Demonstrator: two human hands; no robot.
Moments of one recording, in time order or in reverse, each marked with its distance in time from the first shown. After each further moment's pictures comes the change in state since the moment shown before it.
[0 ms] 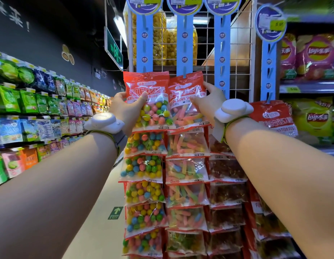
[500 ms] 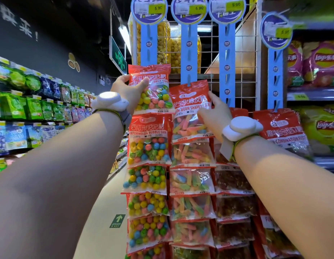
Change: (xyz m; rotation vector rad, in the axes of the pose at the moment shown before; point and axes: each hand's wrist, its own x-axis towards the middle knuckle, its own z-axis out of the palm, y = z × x) left_hand 0.051 0.042 -0.003 -0.023 0.035 0.037; right_hand -0.008 0.009 0.004 0.068 -0.014 0.028
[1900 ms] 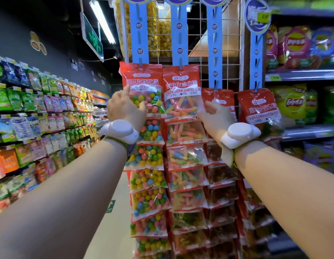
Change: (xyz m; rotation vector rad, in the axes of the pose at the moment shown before) left_hand -0.071 -0.048 -0.009 0.606 0.032 0.230; right_hand -0.074 0.007 0.003 -0.234 0.138 0.083
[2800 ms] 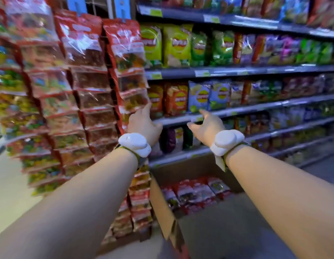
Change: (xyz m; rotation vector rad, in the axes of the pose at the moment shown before) left_hand -0.381 0.274 0.074 -0.205 -0.665 0.143; right_hand -0.156 0.235 -0.339 -0.553 -0.234 0.371
